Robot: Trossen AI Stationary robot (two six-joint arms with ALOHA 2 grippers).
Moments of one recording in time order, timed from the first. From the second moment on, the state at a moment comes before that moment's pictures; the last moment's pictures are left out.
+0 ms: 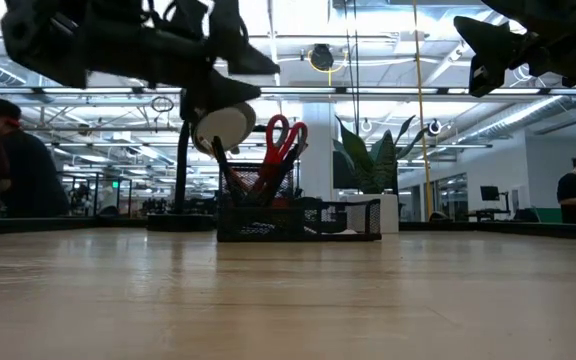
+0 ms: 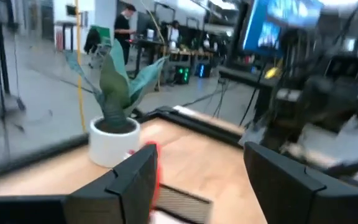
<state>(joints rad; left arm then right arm) -0.14 1.60 0.56 1.09 -0.59 -0.17 0.32 0.91 0.02 1.15 0.10 0.07</state>
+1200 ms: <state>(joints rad) -0.67 1.89 1.15 -0.53 -0.69 -2.21 0.32 0.91 0.02 1.15 0.10 0.07</state>
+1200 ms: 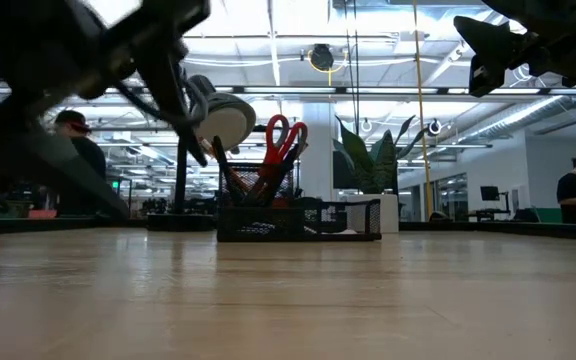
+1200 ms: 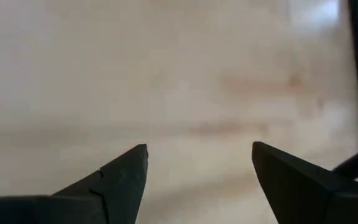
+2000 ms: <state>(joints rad) -0.77 1.94 1.53 -0.99 -0.19 -2.19 0.32 0.91 0.02 1.15 0.10 0.07</state>
